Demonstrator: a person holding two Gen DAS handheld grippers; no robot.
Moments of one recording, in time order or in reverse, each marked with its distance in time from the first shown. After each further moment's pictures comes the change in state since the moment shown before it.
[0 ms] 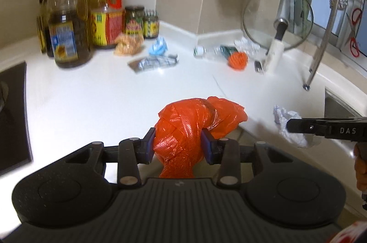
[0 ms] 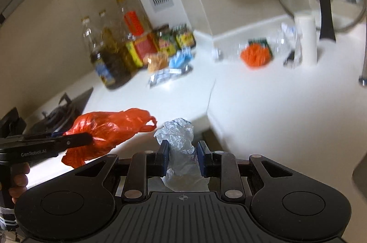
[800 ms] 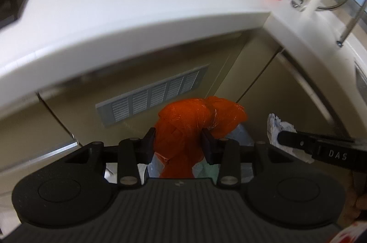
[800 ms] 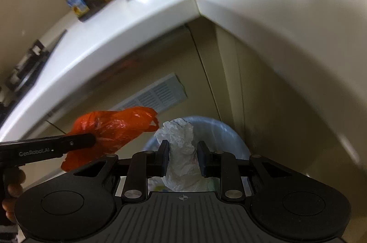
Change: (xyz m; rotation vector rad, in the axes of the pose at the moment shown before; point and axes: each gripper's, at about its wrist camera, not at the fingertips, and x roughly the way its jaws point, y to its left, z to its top) left arm 0.057 0.017 -0.118 -0.202 0.275 0.083; right arm 0.065 -0.007 -0.117 0.086 0.243 -0.111
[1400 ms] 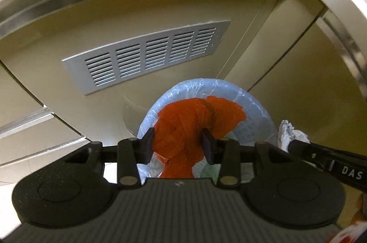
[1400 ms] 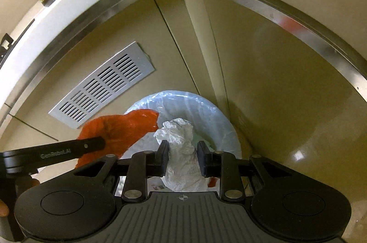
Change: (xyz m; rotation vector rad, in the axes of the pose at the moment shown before) left arm 0.087 -0.014 -0.020 -0.065 0.113 0.073; right arm 0.048 -0.039 -0.020 0.075 0.081 -0.068
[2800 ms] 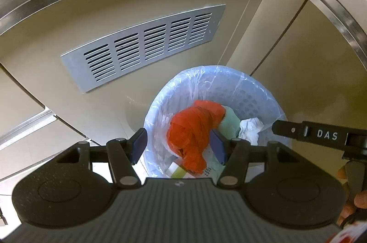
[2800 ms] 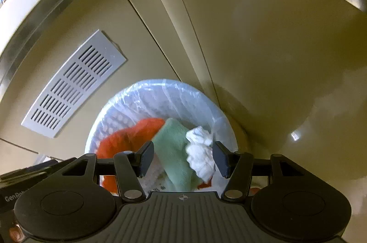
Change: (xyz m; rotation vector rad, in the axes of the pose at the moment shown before) left arm 0.005 0.006 -0.016 0.096 0.010 -0.003; right arm 0.040 -0.007 -0.010 0.126 0.032 -0.062
